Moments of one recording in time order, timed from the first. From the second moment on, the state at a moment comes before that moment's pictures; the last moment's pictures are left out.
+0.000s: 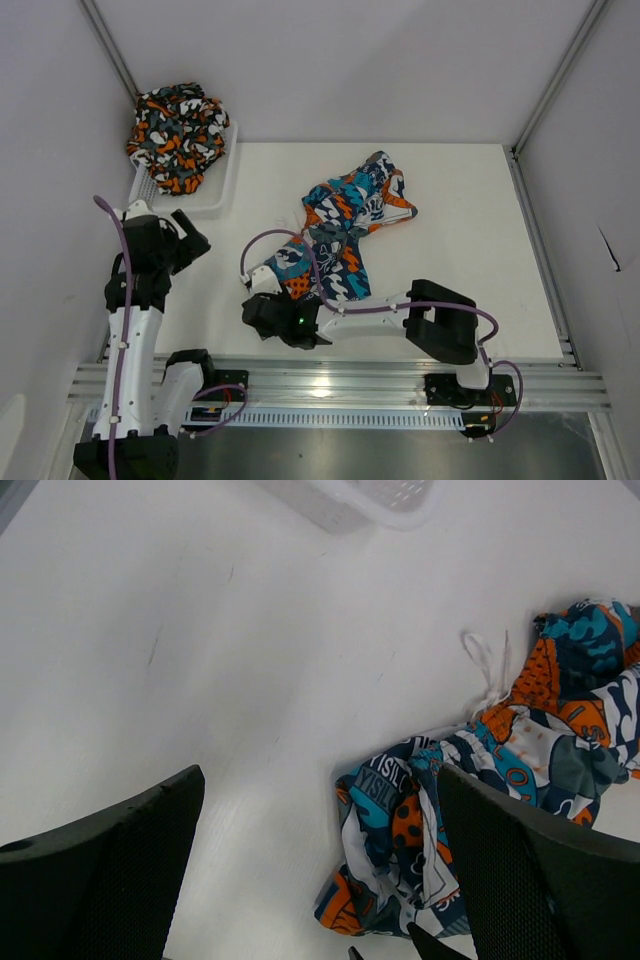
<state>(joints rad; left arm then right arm) 0.12 0.79 0.90 -0.74 -0.07 -0.49 1.38 1.97 1.36 -0.20 0.50 0.54</state>
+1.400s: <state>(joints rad) -0.01 0.81 0.77 -0.60 0.12 -0.48 1.53 1.53 0.93 -0.56 0.64 0.79</state>
